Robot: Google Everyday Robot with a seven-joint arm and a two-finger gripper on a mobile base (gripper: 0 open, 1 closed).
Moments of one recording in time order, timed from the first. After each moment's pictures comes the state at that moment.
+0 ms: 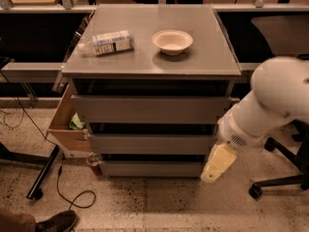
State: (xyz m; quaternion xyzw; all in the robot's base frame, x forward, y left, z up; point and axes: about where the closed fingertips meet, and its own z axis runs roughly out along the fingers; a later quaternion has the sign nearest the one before) arm 0.446 -0.160 0.763 -0.53 0.83 0.08 0.14
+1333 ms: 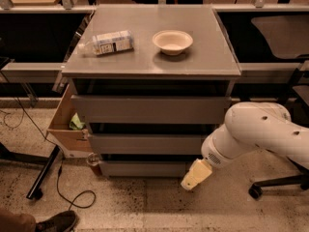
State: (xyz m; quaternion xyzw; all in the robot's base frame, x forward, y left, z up) arm 0.461 -0.138 0.659 -0.44 0.88 0.10 0.15
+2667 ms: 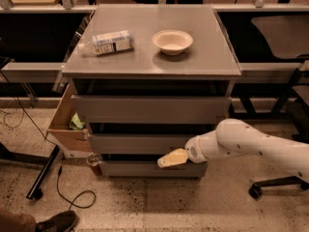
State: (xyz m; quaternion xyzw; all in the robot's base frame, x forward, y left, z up) arm 0.544 -0.082 0.571 -0.24 0.91 0.27 0.22
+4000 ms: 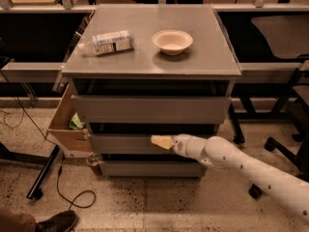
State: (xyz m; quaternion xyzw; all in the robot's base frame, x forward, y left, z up) arm 0.652 -0.039 0.529 -0.09 0.83 0.39 0.38
